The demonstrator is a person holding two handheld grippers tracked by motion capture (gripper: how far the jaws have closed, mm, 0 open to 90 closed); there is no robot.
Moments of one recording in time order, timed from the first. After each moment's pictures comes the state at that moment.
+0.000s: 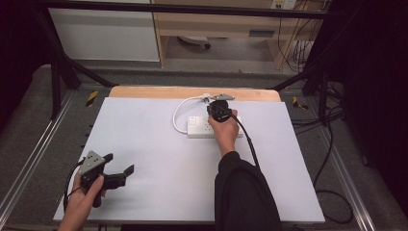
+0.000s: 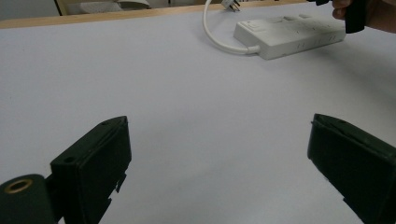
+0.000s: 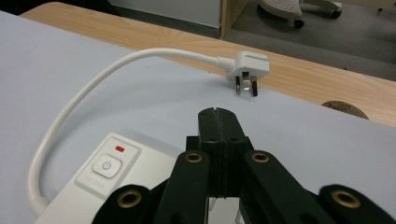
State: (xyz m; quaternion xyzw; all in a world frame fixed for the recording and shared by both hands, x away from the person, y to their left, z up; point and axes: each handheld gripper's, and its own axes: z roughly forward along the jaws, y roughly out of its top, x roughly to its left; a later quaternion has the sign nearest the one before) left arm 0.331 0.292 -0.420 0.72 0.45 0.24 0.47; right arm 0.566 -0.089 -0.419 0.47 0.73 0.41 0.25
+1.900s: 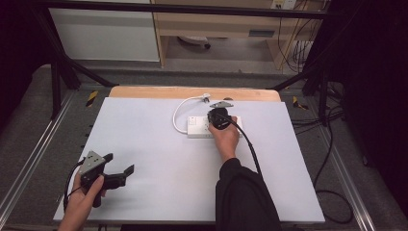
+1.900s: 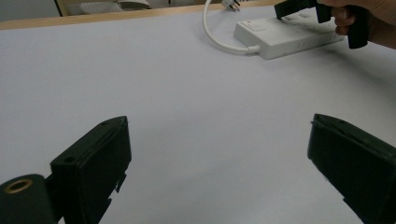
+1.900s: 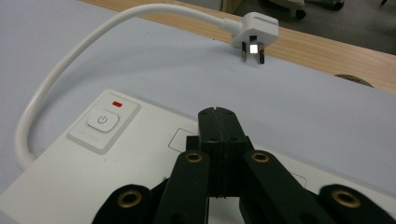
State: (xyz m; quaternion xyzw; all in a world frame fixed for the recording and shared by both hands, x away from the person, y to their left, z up) left arm 0.331 0.292 -0.420 0.72 0.45 0.24 0.47; right arm 0.553 -0.090 -0.440 0.47 0.75 0.40 0.25
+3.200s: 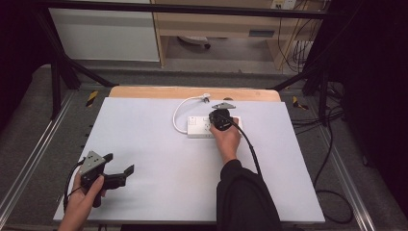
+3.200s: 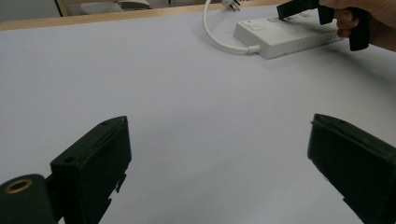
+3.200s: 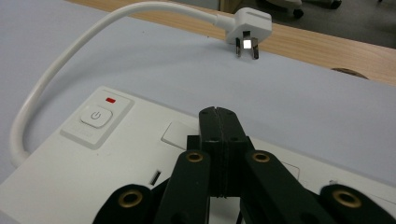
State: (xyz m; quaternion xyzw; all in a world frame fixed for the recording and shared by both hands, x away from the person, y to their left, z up) left arm 0.331 0.291 -0.420 0.72 0.45 0.24 0.47; right arm 0.551 -0.095 -0.444 0.48 0.74 0.40 0.25
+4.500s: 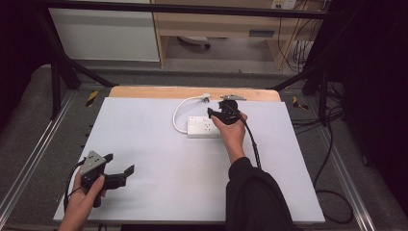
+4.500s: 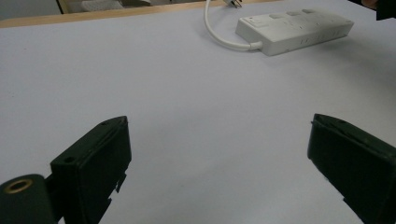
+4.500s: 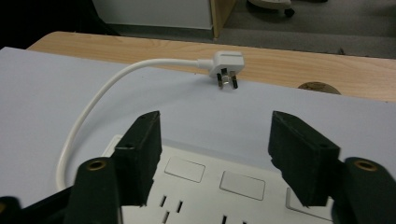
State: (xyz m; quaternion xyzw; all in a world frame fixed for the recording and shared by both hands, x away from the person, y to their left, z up) left arm 0.332 0.292 -0.421 0.73 0.45 0.24 0.46; right arm 0.548 -0.112 -0.401 0.53 0.69 0.43 0.23
